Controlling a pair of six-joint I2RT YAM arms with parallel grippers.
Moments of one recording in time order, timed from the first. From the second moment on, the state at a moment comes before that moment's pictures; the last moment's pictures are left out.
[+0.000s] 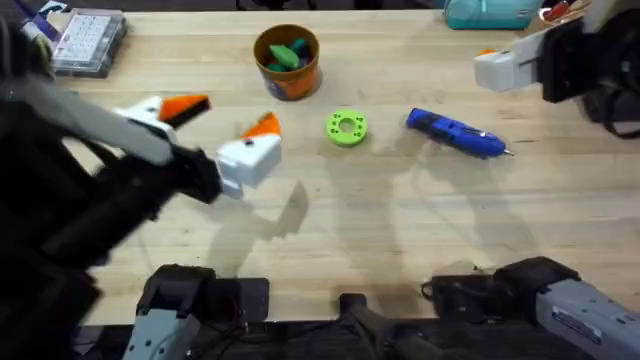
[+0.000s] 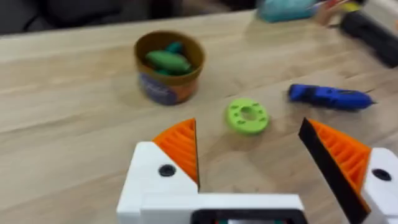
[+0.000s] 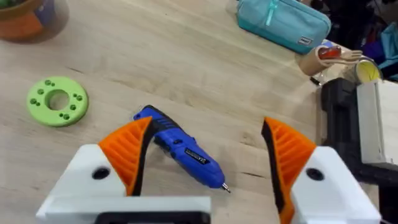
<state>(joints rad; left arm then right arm) -0.09 0.41 0.66 -0.66 0.35 -0.03 0.23 0.97 1.16 -0.89 0.22 -0.17</state>
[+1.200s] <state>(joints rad) 0.30 1.06 1.14 -1.24 0.00 0.02 0.23 0.95 1.16 -1.03 0.22 -0.13</state>
